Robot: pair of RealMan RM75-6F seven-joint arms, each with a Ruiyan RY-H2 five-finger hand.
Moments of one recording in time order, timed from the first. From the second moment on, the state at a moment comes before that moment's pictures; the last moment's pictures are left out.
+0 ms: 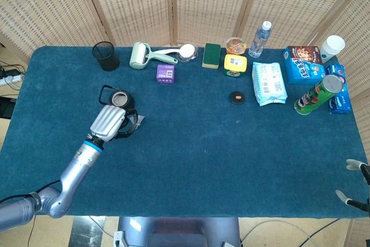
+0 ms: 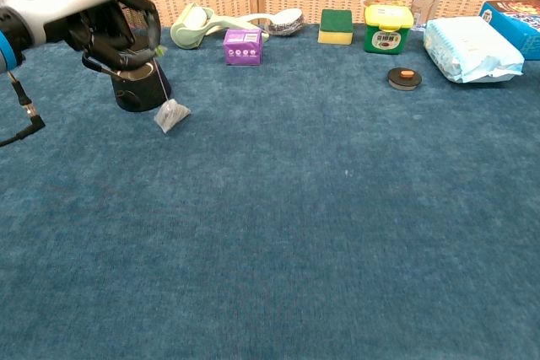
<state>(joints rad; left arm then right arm) -0.69 -1.44 -0.21 -1.53 1.29 1.06 0.05 -0.07 -1.11 0.06 -1.49 -1.47 1.56 0.23</state>
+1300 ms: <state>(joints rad) -0.67 -1.29 -0.36 -1.61 1.15 1.16 0.04 -0.07 -1.12 0.06 -1.47 -1.47 1.56 0.25</state>
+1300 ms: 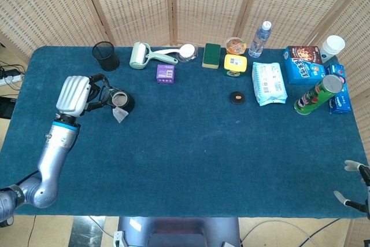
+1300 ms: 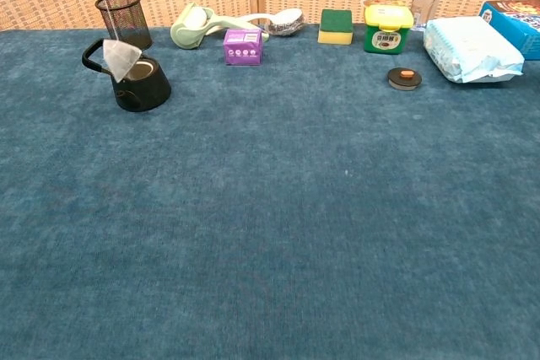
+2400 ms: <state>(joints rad) -0.72 -1.36 -0.37 -1.38 1.09 1.08 -0.03 -0.07 -1.10 0.07 -1.53 -1.44 1.54 0.19</state>
